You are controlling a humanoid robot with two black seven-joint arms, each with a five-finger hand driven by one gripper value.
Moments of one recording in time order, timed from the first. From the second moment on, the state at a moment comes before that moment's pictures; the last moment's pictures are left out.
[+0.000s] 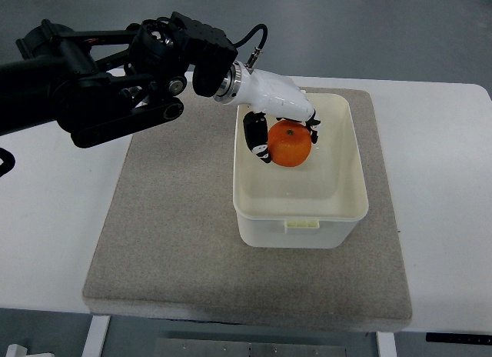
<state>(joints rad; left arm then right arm) -1.46 0.30 -0.10 -1.16 1.62 -0.40 -0.22 0.03 0.00 -0.11 0.19 -0.11 -0.14 0.10</state>
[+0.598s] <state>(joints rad) -1.44 0.30 -0.11 -1.16 1.59 -0.39 -0.22 0.03 0.00 -0.11 0.20 -0.11 -0.14 0.10</state>
